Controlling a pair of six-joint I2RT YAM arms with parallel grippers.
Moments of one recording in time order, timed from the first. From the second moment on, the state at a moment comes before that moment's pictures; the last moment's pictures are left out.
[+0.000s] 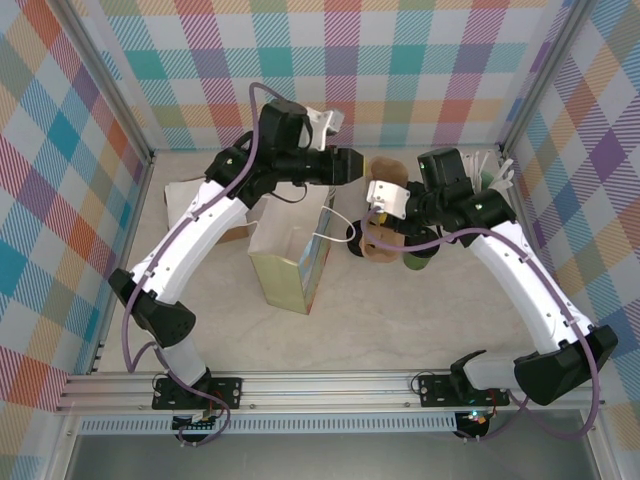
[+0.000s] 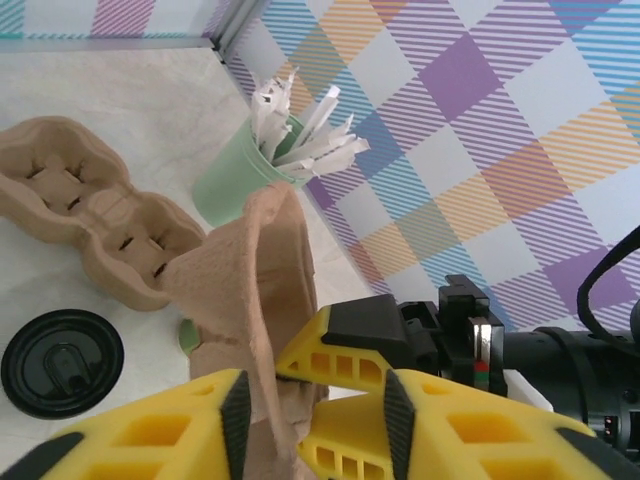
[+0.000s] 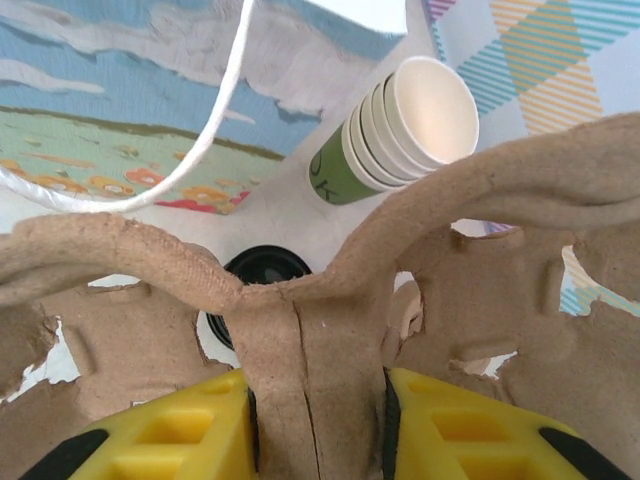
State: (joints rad) left arm -0.66 1.73 2.06 -0.80 0.42 -0.53; right arm 0.45 1.31 1.46 -0.93 -0.22 -0.95
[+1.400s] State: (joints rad) left arm -0.35 1.04 1.31 -1.01 0.22 -0.61; right arm 0.61 1.75 2.14 -1.02 -0.82 -0.13
